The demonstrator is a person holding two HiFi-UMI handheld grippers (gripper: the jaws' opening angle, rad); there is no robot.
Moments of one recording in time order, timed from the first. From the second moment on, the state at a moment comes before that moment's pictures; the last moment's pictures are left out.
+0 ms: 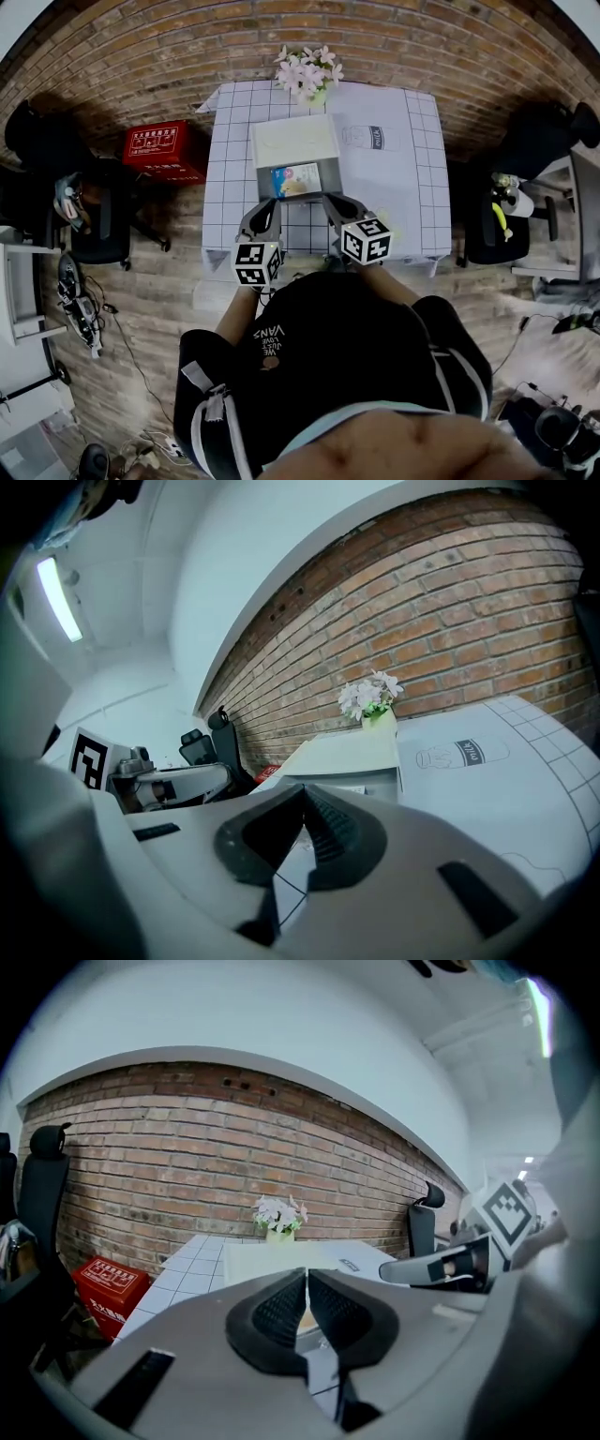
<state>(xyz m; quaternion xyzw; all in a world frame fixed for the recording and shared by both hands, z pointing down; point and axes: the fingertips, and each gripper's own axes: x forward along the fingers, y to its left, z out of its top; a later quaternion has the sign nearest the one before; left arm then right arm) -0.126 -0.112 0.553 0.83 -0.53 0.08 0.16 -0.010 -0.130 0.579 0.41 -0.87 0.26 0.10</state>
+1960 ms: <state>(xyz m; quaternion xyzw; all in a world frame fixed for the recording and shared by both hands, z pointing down) -0.119 -0.016 0.536 0.79 -0.59 0.04 0.14 0.014 -0.043 0.554 0.35 -0.91 0.20 0.12</state>
